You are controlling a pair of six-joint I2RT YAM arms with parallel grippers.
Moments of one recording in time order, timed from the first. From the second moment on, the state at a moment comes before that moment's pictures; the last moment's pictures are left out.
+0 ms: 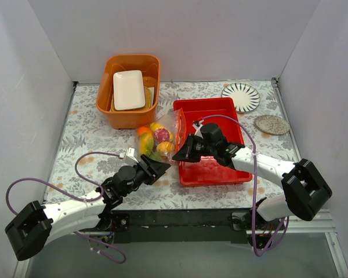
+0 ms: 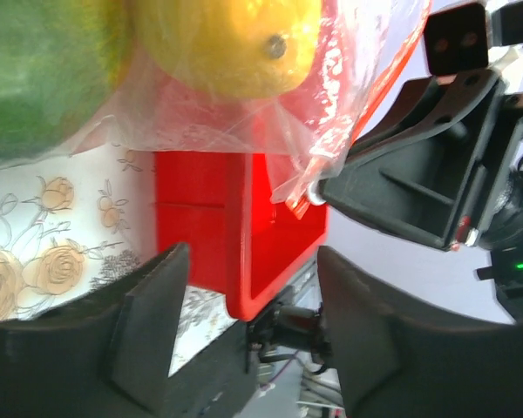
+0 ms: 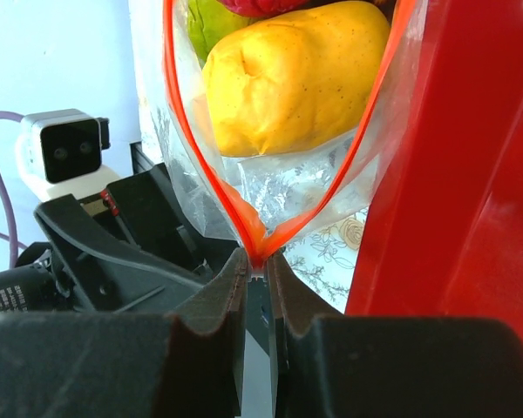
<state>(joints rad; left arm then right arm) -0.88 0.86 0.14 0.44 -0.14 -1.37 0.76 1.39 0.78 0.02 -0.39 1.01</state>
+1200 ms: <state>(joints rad) -0.87 0.99 0.17 0.65 -0.15 -1.37 0.74 1.39 0.74 0.12 -0.49 1.10</state>
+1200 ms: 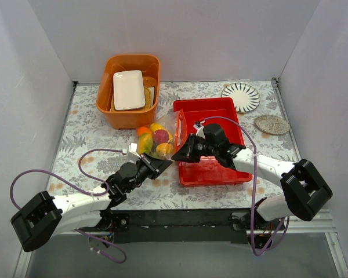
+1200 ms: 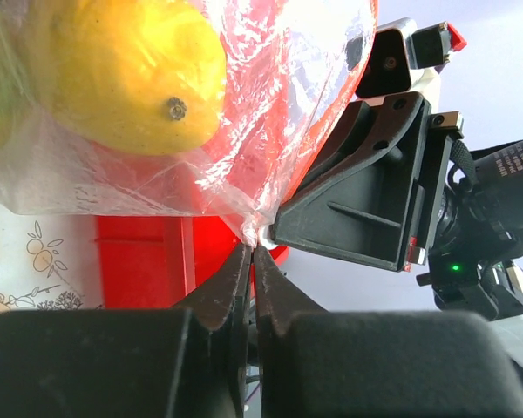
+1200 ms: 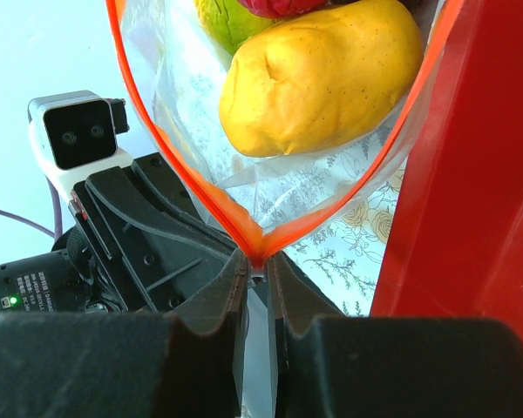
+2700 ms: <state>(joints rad) -0.86 0.77 0.16 0.42 -0.16 -1.38 0.75 1.39 0.77 0.13 -0.46 1.06</state>
